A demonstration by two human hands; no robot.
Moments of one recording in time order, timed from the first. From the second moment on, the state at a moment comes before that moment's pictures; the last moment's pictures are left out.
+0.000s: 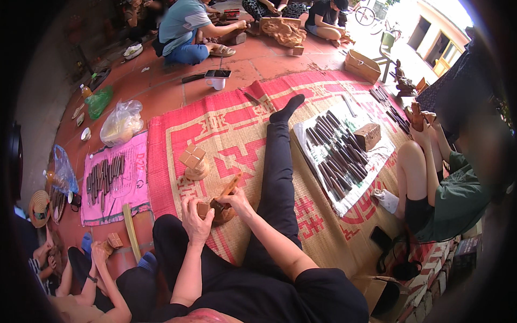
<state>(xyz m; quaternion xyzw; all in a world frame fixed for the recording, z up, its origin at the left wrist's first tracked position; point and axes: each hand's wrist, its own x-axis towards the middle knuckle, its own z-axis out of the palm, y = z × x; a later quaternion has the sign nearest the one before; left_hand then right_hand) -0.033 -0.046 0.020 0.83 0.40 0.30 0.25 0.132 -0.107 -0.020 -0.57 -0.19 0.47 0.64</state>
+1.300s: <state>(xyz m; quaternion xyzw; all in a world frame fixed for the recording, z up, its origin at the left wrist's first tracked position) -0.009 -0.031 0.017 0.85 0.44 0.25 0.11 0.122 -0.108 -0.050 -0.50 -0.09 0.44 0.74</state>
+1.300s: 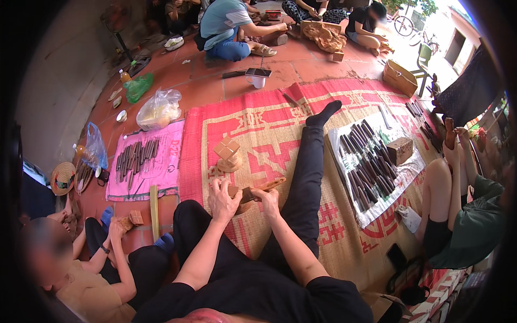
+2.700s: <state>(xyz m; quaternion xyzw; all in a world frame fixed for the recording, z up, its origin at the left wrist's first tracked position) -0.019 -0.007 0.015 0.82 0.42 0.29 0.26 0.122 -0.106 -0.052 -0.51 -0.06 0.49 0.70</state>
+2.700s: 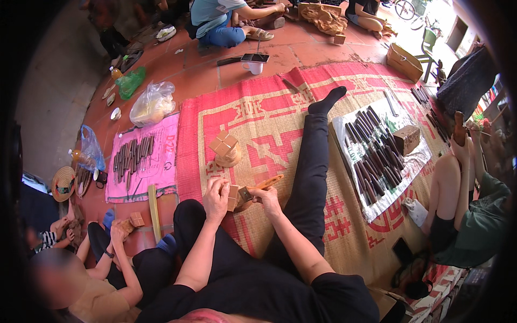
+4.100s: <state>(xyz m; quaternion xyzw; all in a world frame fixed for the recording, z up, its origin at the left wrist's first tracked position) -0.017 -0.010 0.012 0.82 0.41 0.31 0.26 0.143 -0.087 -0.073 -0.60 -0.14 0.47 0.64</state>
